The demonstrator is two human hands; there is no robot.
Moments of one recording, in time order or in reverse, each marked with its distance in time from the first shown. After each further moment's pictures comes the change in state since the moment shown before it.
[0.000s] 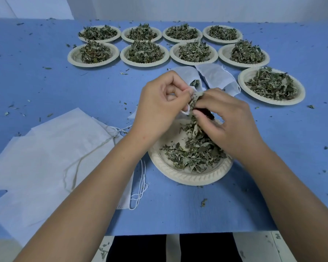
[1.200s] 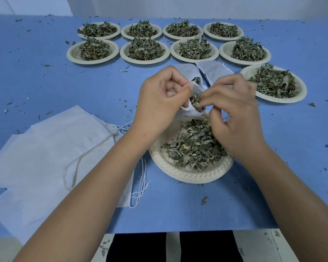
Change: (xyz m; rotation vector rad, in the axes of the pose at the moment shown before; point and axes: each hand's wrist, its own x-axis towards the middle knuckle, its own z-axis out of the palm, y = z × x) left_hand 0.000 0.000 0.000 -0.011 0.028 0.012; right_hand 0.000 0.000 0.002 -0.173 0.162 -0.046
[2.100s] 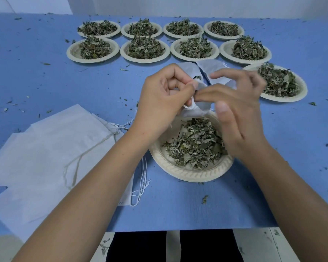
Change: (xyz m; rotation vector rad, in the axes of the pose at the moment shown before) left_hand -0.002 0.007 0.004 -0.103 -0.022 -0.033; right_hand -0.001 0.002 -0.006 0.080 -0.014 -0.010
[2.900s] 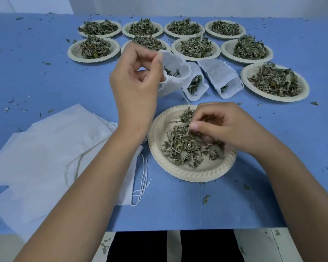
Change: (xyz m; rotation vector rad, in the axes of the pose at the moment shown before) left_hand 0.009 0.000 -0.020 0.194 0.458 0.325; right_hand 0.002 0.004 -0.007 0.601 -0.601 0.502
